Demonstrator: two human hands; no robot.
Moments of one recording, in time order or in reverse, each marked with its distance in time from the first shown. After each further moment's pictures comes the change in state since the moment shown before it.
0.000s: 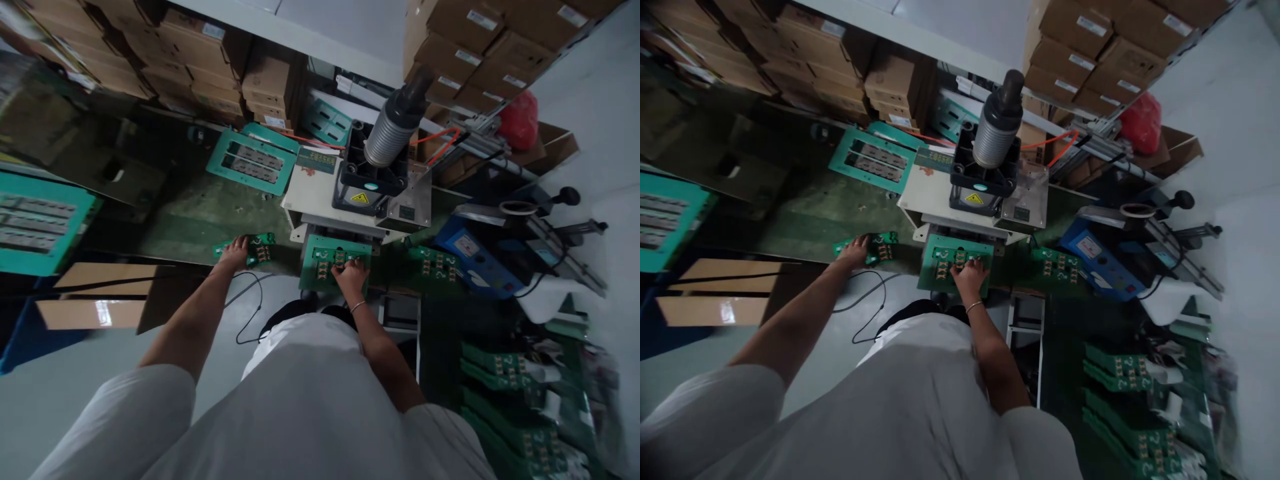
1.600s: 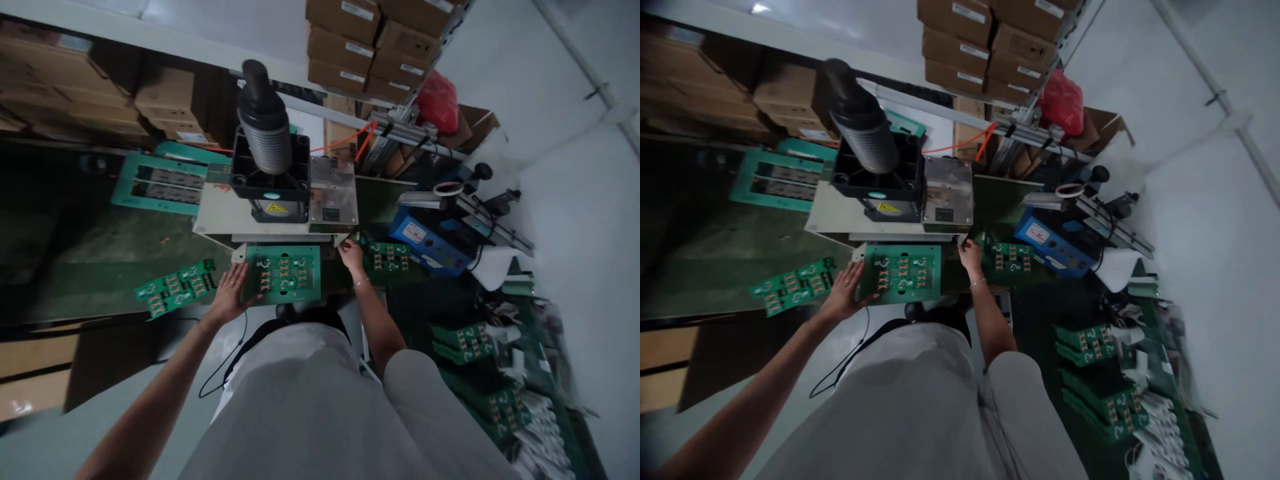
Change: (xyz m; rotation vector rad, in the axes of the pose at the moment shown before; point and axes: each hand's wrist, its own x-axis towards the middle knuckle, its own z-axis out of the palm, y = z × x) left_hand 0.010 0.114 0.072 -0.089 -0.015 0.273; right_hand 0.143 0.176 -0.013 0.572 0.177 0.108
